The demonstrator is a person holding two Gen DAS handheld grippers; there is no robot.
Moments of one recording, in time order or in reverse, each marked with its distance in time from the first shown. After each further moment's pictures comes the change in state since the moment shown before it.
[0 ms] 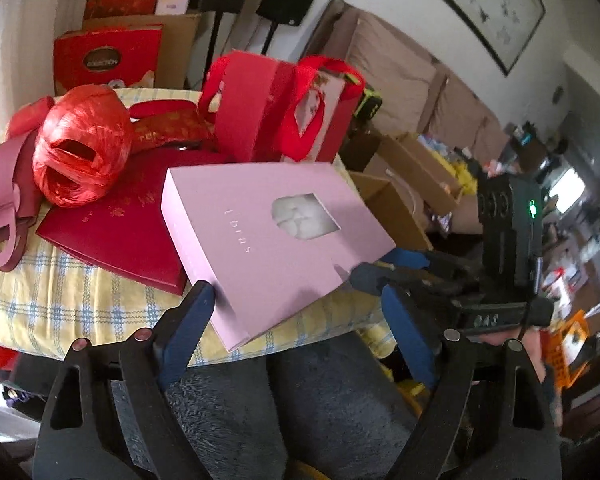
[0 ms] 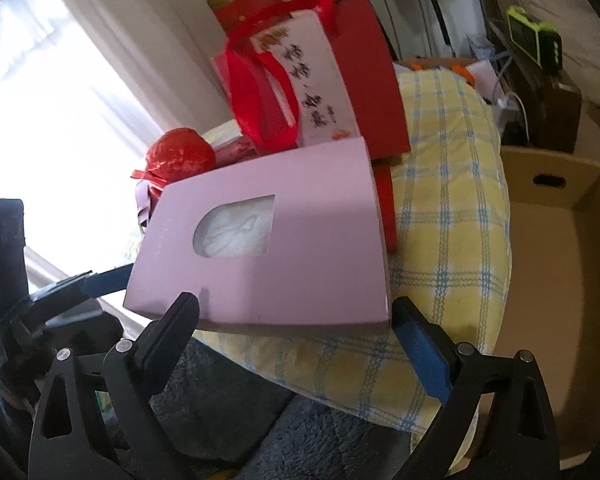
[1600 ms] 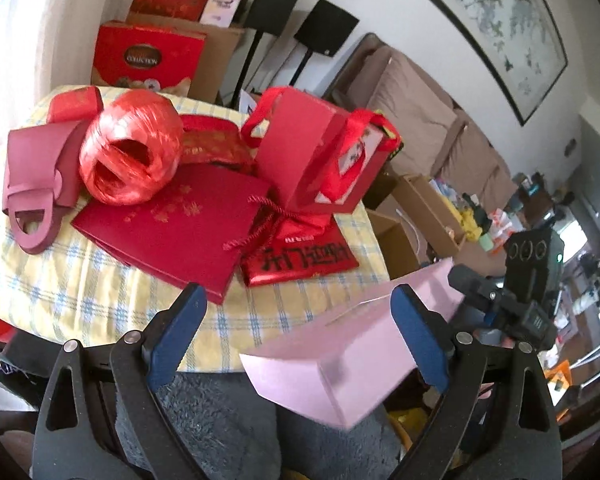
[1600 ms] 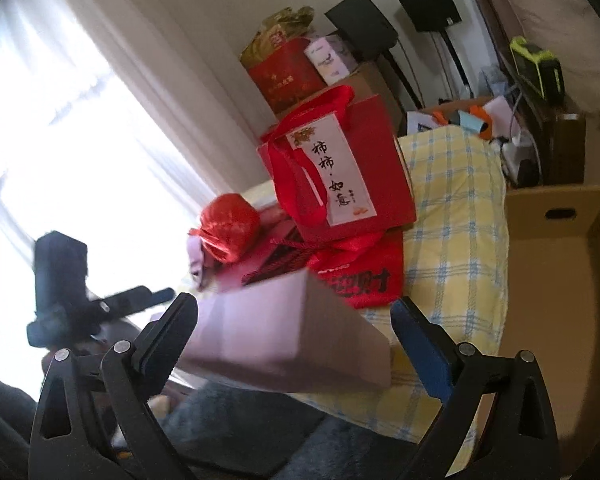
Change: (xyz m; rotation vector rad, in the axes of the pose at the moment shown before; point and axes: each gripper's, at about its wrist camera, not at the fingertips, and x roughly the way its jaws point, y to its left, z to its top) left arm -0.020 0.028 0.005 -0.115 -0.066 0.006; right arm -0.050 -0.017 0.009 0.066 -0.173 0.177
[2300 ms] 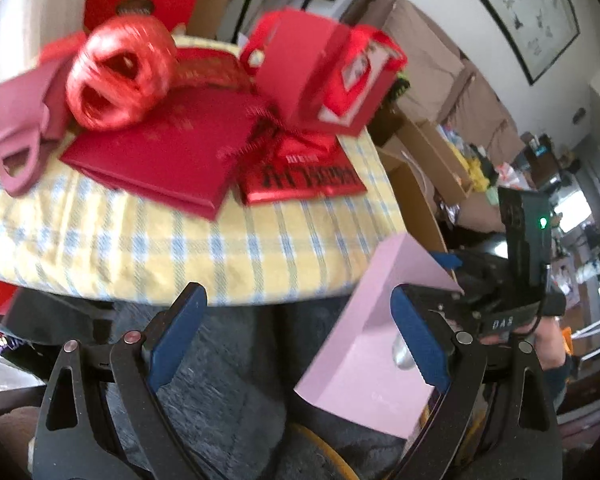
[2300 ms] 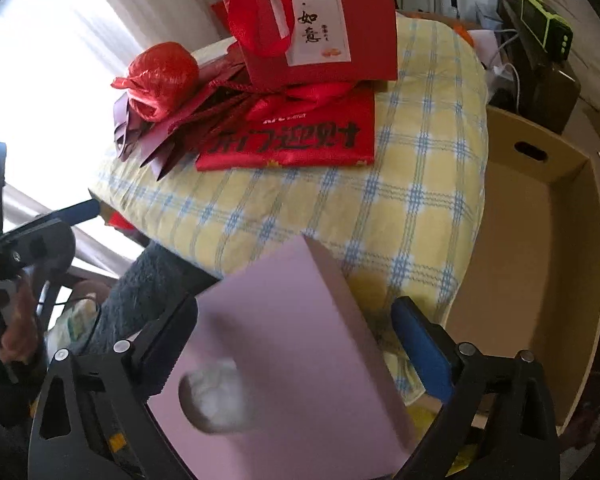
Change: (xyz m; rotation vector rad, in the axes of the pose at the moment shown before) left arm 0.017 -0.001 -0.032 0.022 0.211 -0.001; right arm 0.040 0.006 -0.037 -0.117 0.464 -0.301
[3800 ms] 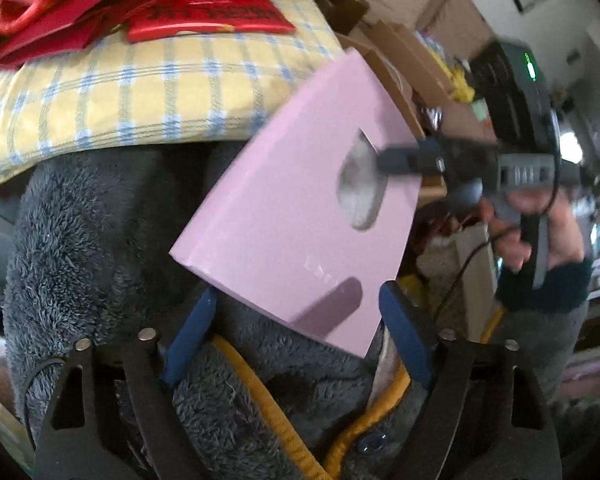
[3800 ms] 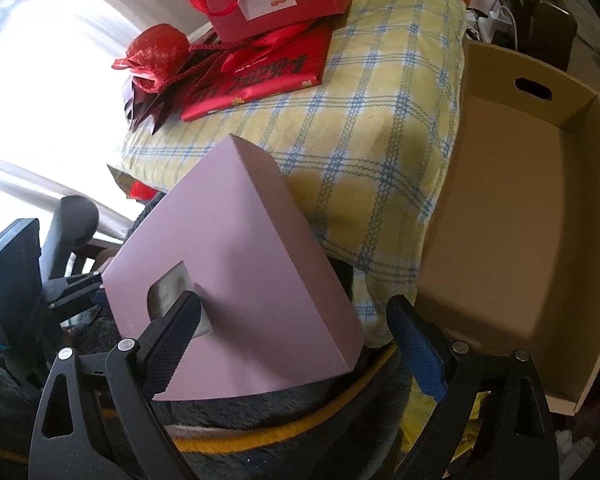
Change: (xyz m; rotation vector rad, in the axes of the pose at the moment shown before) left arm 0.043 -0.047 -0.076 0.058 0.264 -0.037; right arm -0.004 -0.049 -0.041 0.044 0.098 0.133
